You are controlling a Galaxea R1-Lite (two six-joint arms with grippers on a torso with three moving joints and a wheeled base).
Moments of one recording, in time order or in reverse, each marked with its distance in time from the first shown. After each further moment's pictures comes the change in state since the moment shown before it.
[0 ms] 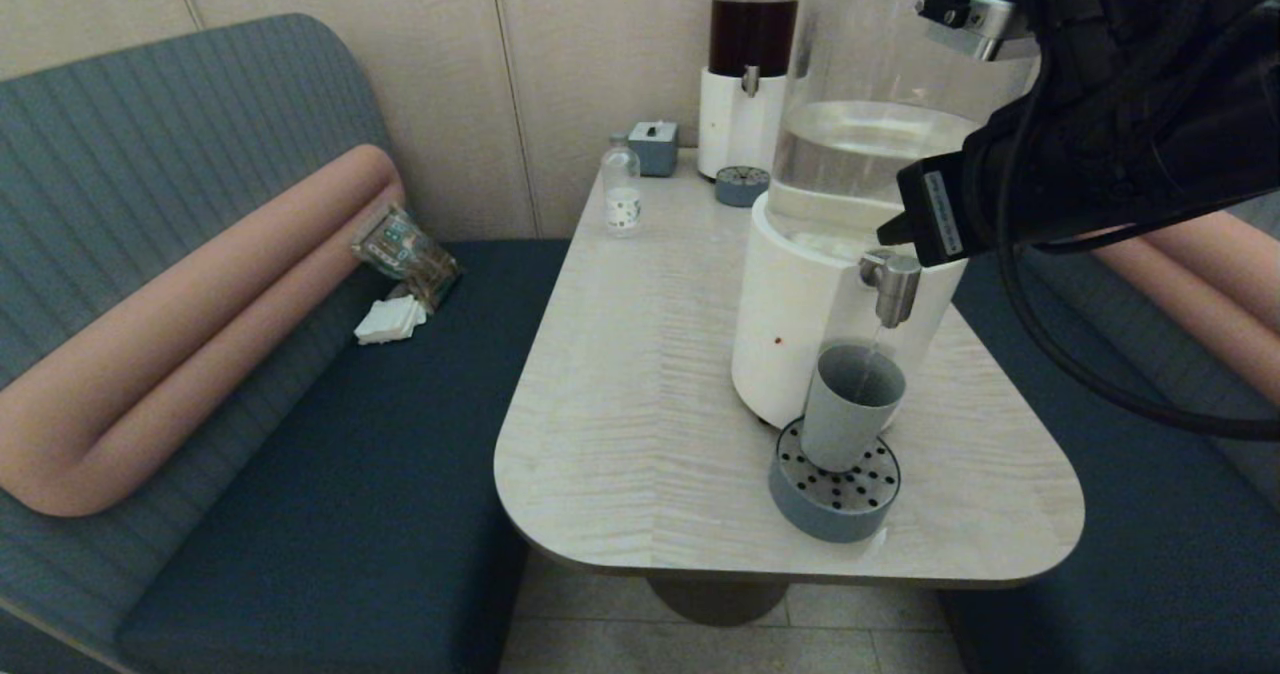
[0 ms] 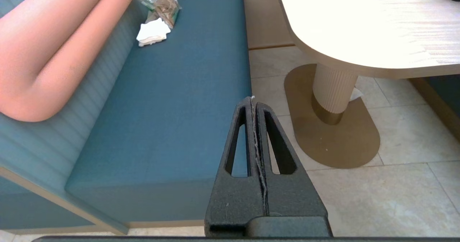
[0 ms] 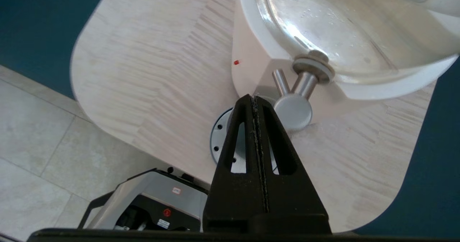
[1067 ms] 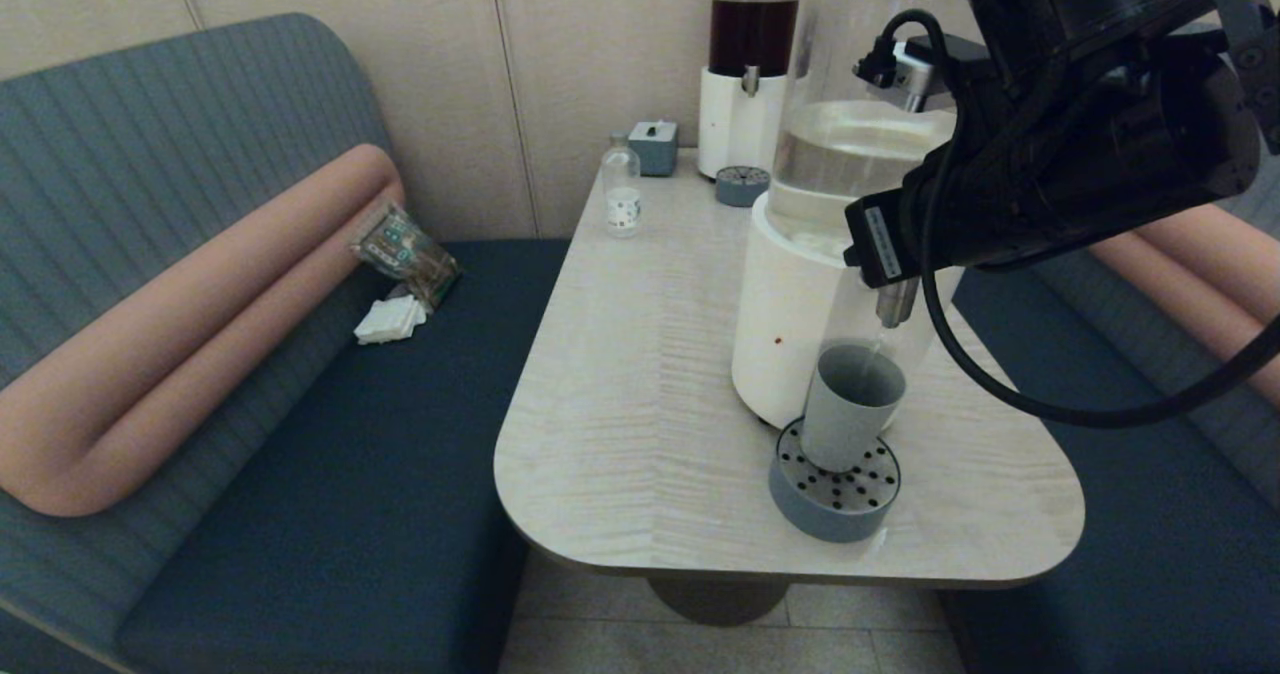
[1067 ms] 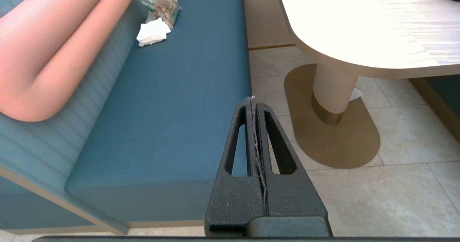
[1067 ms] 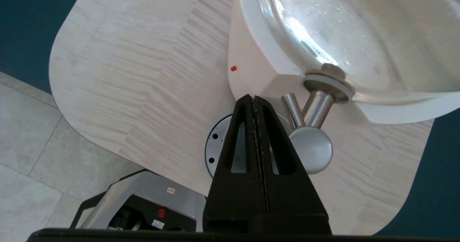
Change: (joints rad) left arm 0.000 0.000 0.000 0.000 0.000 0.000; right arm -0.015 0.084 -0.010 -0.037 -0.002 -0.013
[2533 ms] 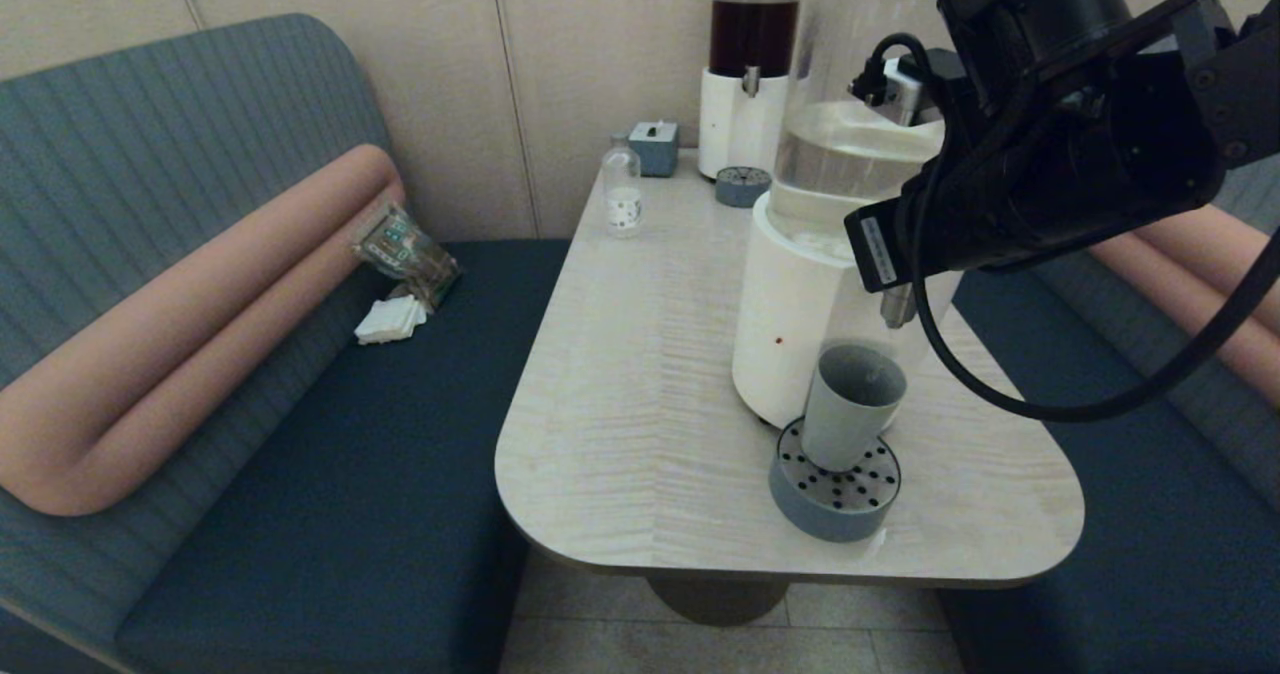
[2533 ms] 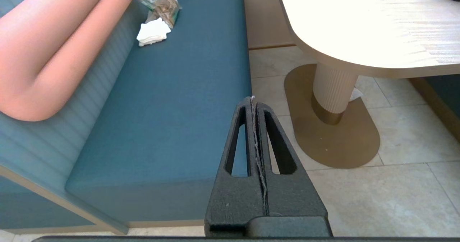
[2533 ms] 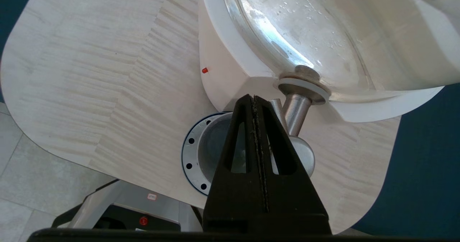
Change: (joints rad) left arm 0.000 0.000 0.000 0.000 0.000 0.000; right arm -0.027 0.025 0.002 -0.003 -0.101 -0.006
